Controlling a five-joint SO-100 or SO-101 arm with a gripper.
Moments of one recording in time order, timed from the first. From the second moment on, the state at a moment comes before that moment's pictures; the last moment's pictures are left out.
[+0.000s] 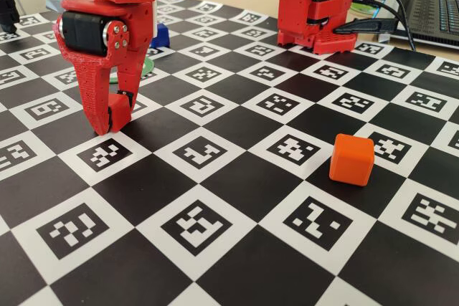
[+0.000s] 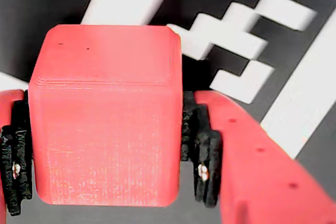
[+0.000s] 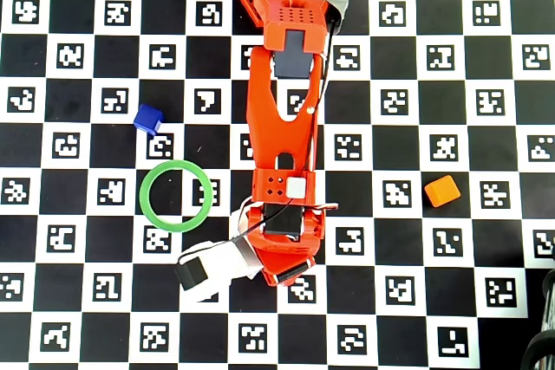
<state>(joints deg) 5.6 47.2 55.1 75.1 -28.8</state>
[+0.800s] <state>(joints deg) 25.6 78.9 85.2 74.4 -27.4</state>
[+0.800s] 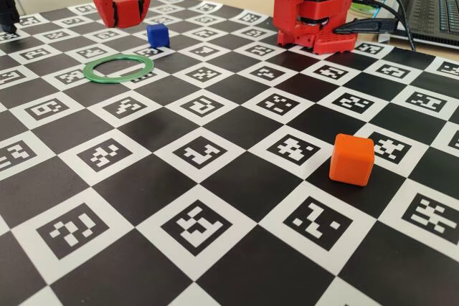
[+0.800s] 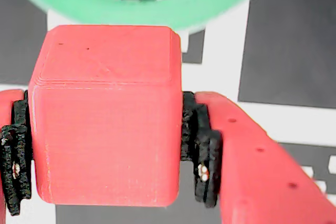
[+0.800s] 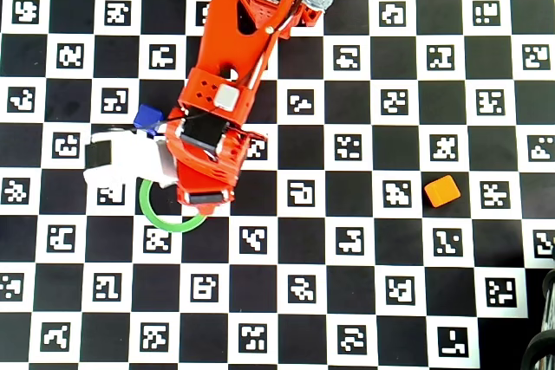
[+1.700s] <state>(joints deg) 29.6 65.0 85.3 65.6 -30.9</state>
